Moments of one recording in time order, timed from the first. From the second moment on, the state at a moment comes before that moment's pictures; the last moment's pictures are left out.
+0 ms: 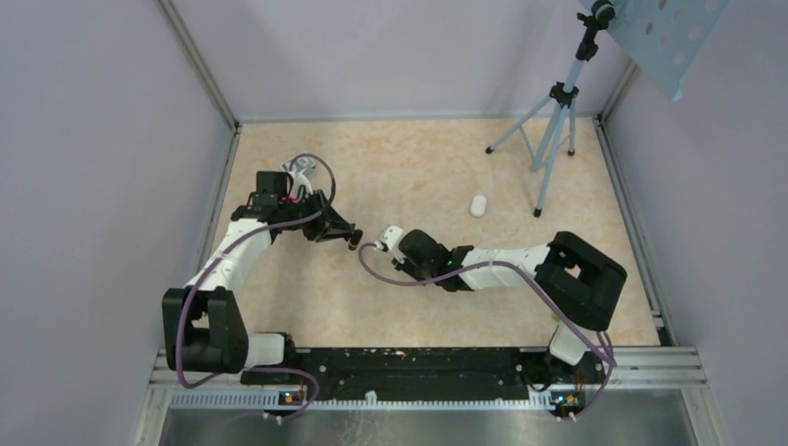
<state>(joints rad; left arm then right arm) -0.04 1.32 0.90 -0.49 0.77 -0.53 1.02 1.71 0.89 -0.04 0.22 -0.15</state>
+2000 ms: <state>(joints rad) -0.13 1.17 0.82 -0.17 0.80 -0.89 0.90 1.43 0.83 0.58 -0.12 1.05</state>
